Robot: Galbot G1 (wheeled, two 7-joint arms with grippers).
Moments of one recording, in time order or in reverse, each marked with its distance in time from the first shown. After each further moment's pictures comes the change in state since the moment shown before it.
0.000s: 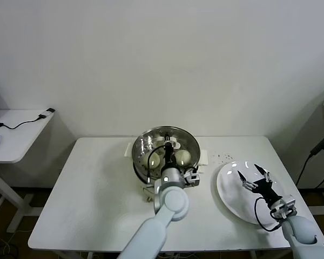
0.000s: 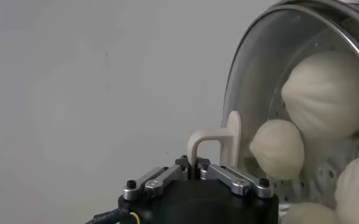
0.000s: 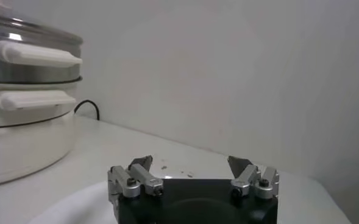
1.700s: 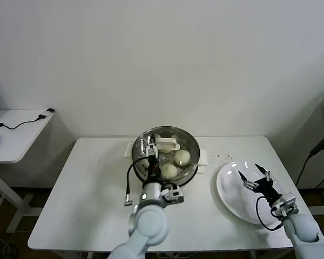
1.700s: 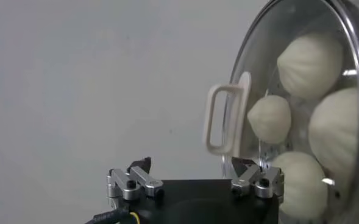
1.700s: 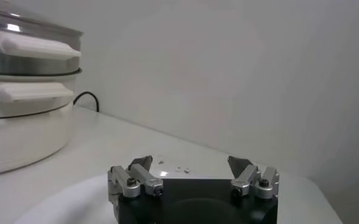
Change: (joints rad) left arm 0.189 0.167 -0.030 -0.318 -0.122 -0.029 0.009; right arm 0.002 -0.015 0.003 0.024 -0.032 -0.047 0.005
